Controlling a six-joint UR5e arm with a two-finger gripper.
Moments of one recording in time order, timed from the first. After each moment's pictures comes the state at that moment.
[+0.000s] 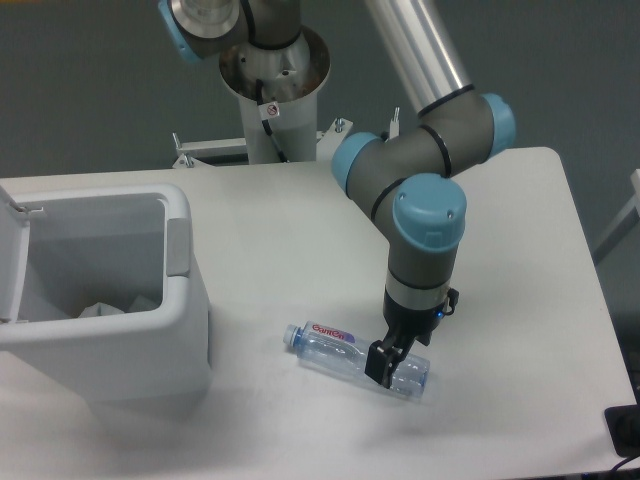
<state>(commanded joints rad) 2.47 -2.14 -1.52 -0.87 1.52 -0.34</state>
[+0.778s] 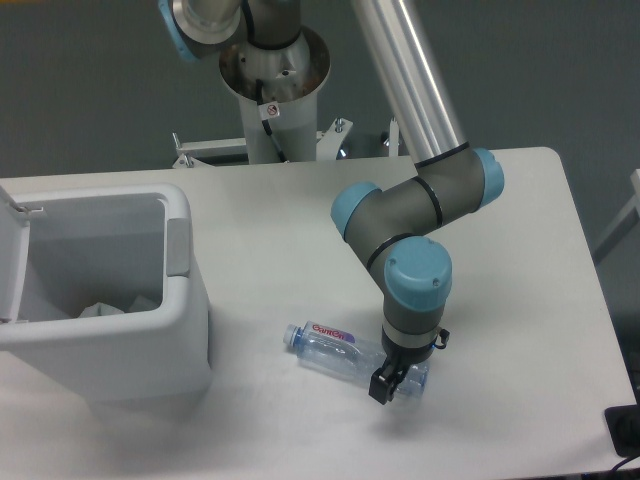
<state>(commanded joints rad) 2.46 -2.24 -1.48 -0.86 1.56 -0.43</state>
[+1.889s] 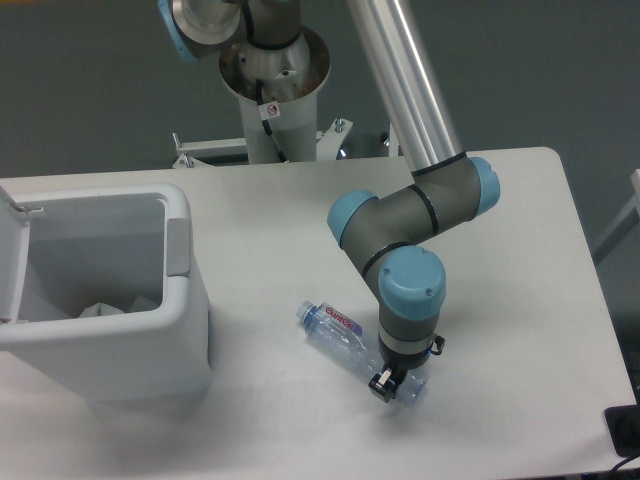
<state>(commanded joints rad) 2.45 -2.22 -1.48 -0.86 1.58 -0.39</state>
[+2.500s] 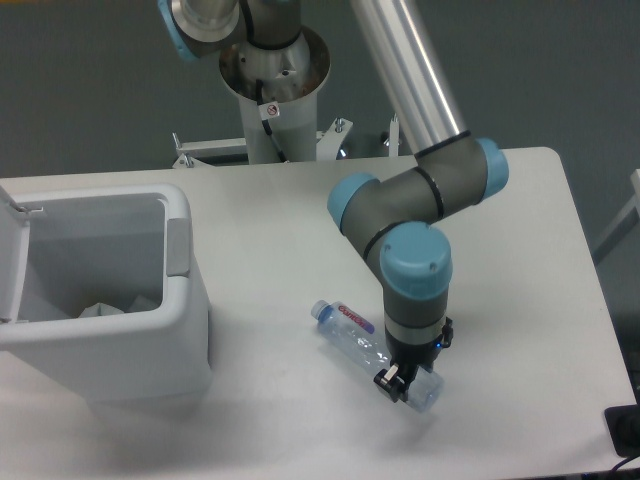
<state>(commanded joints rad) 2.45 -2.10 -1.41 -0.86 1.57 -0.27</state>
